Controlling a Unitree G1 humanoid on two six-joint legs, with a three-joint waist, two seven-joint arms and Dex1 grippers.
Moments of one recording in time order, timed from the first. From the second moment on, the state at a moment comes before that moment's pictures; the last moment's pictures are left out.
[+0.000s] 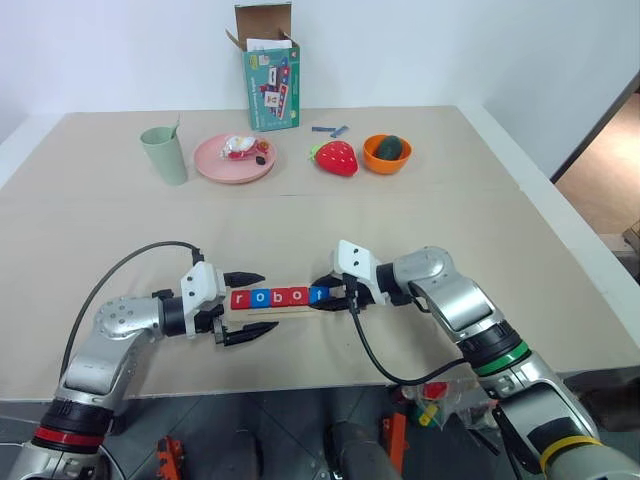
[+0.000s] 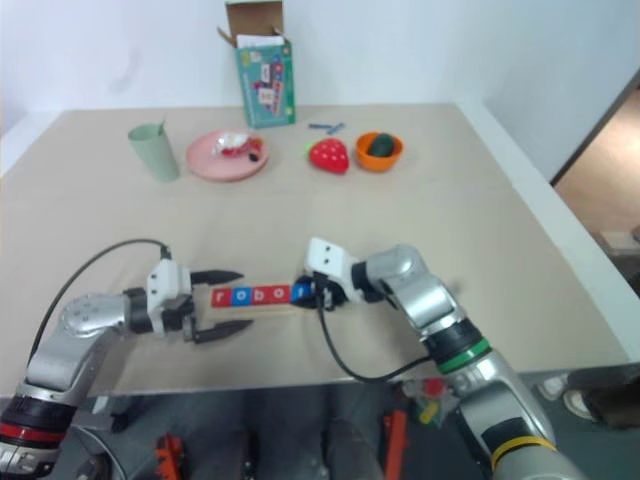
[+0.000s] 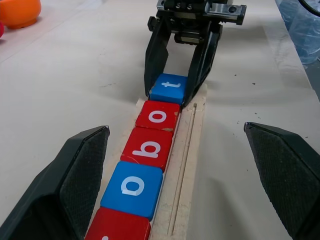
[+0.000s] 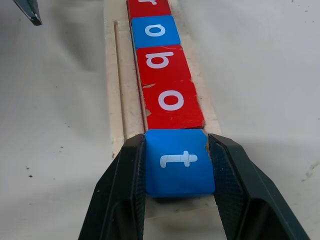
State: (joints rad) left arm -0.21 0.61 -0.04 -0.10 -0.37 0.10 -1.10; right arm -0.70 -0.48 0.41 0.14 0.07 0.38 1.14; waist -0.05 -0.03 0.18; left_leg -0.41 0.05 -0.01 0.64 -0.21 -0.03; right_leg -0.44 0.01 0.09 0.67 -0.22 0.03
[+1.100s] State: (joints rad) left arm -0.24 0.62 0.08 -0.07 -0.36 0.17 -0.91; right arm -0.55 -0.50 0.03 -0.09 0.27 0.62 0.93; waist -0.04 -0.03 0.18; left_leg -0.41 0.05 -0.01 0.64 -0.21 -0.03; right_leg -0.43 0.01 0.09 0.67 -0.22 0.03
